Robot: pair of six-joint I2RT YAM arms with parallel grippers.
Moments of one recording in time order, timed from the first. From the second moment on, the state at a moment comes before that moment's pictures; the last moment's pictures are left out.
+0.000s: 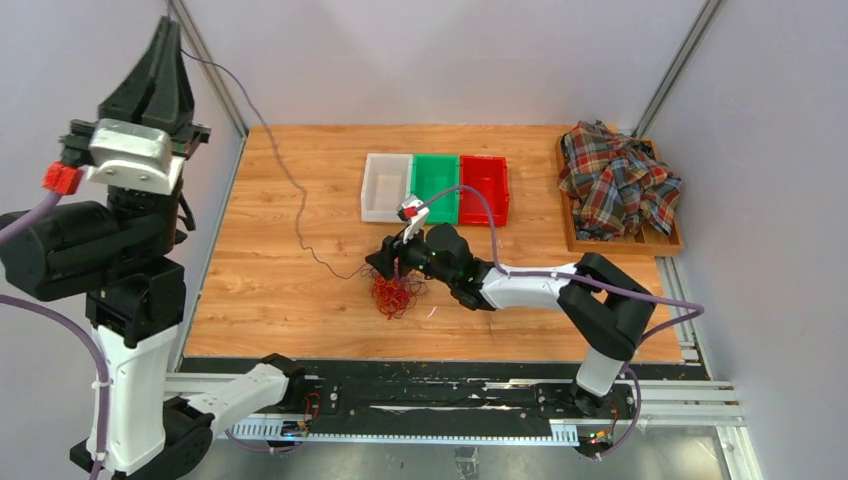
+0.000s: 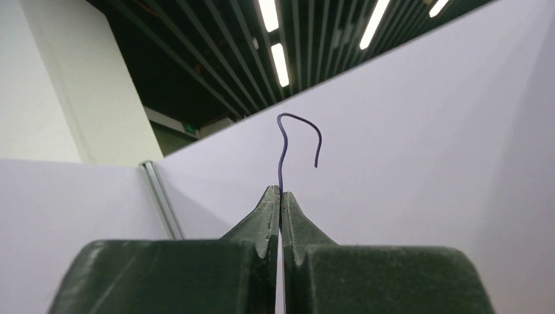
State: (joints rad) left arm -0.43 1.00 1.83 0.07 0.04 0.66; right arm 0.98 1.71 0.90 0.66 -0.04 0.31
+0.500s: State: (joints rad) left arm -0.28 0.91 1.03 -0.30 -0.19 0.85; right arm 0.88 1.75 0.86 0.55 -0.12 0.35
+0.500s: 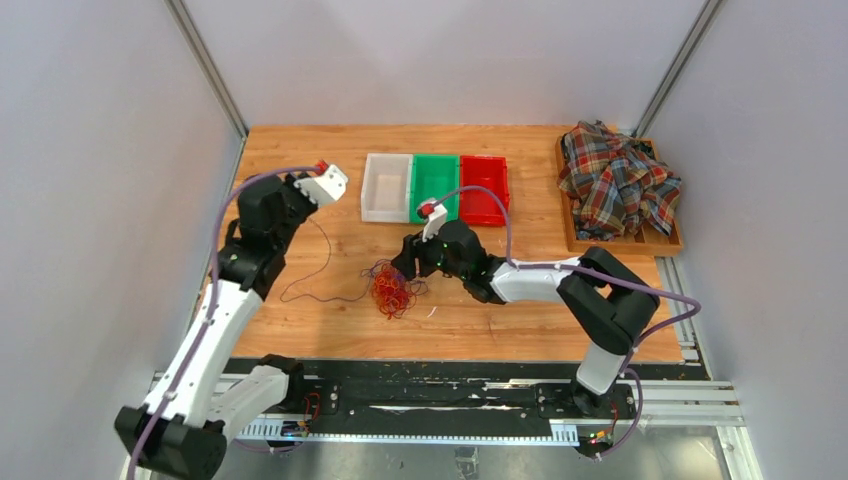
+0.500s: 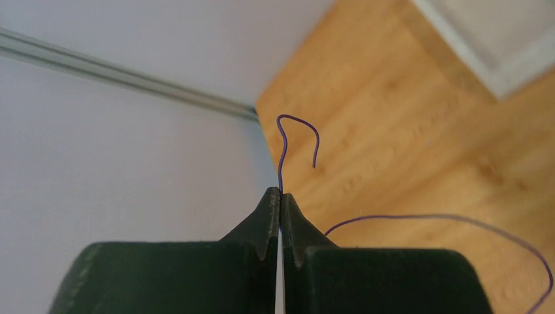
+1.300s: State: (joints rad) left arm -0.25 1.25 0.85 -0.71 0.46 0.84; right arm 0.85 1.54 0.76 0.41 0.01 0.38
